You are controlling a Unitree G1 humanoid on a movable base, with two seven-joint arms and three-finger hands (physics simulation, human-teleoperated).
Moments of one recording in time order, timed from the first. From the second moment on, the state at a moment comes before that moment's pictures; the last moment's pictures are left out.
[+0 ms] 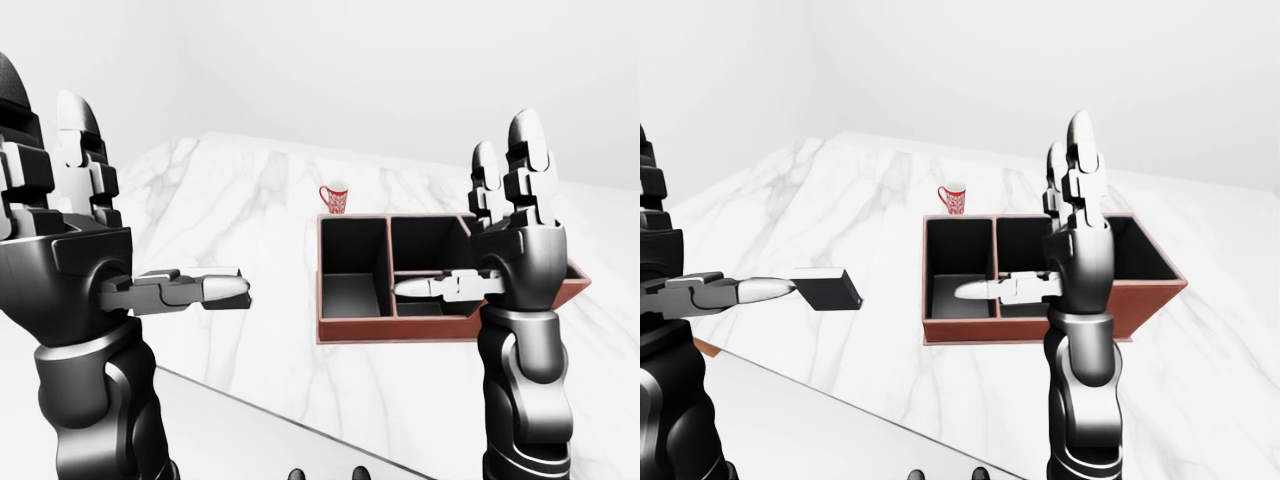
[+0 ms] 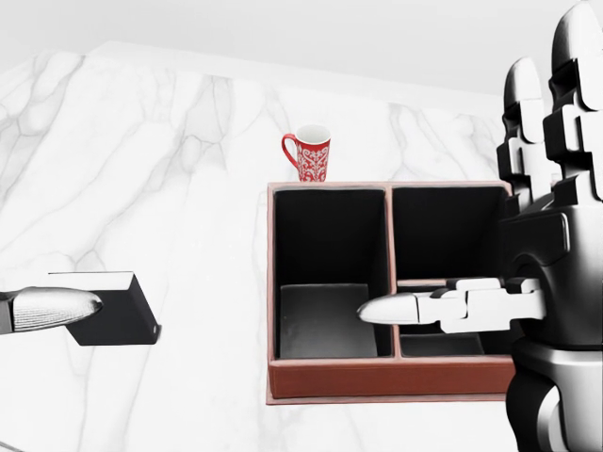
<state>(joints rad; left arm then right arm) -0.17 0.16 0.28 -0.80 -0.14 0.09 -0.03 -0.13 -0.05 -0.08 -0.66 0.02 0.09 0.04</state>
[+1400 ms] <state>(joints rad) -0.37 0.34 0.20 -0.41 0.41 0.09 -0.49 -0.14 -0.05 -0.06 -0.68 0.02 0.09 0.04</state>
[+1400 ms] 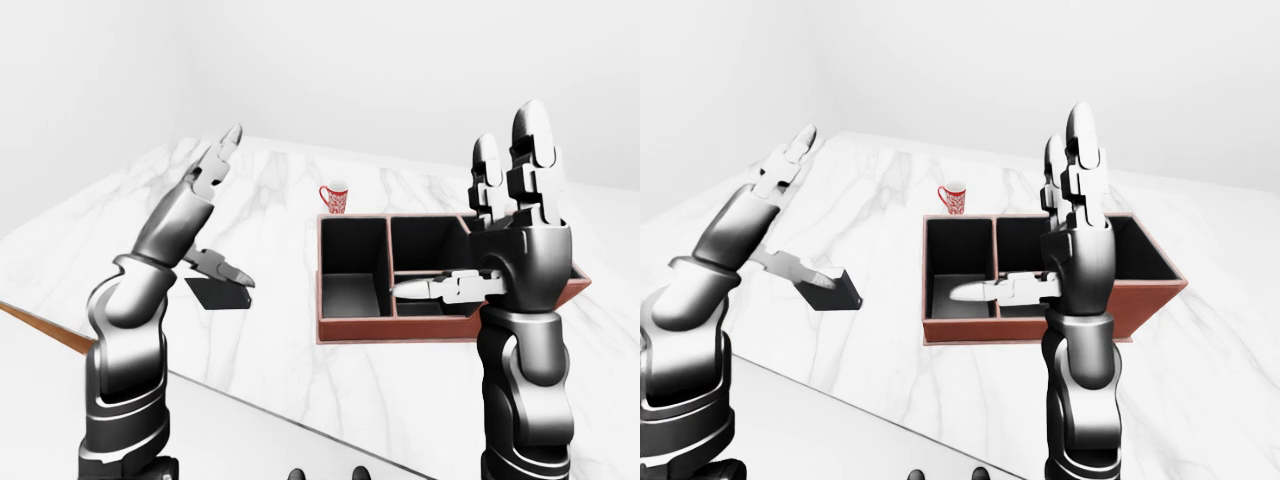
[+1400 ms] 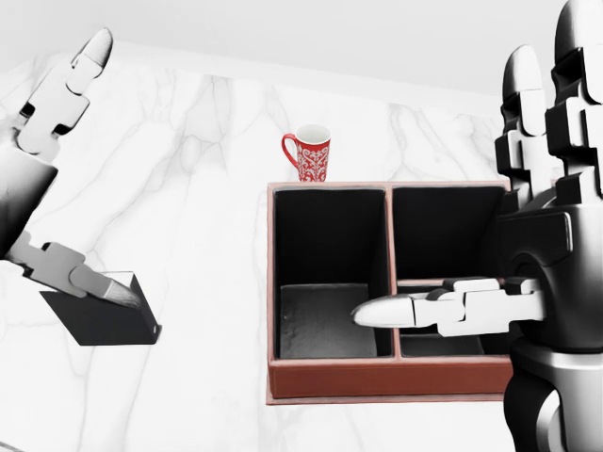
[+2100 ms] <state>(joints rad) -0.47 0.37 0.15 0.02 0.79 0.09 -0.70 -0.14 -0.04 -0.05 -0.67 0.00 0.09 0.04</state>
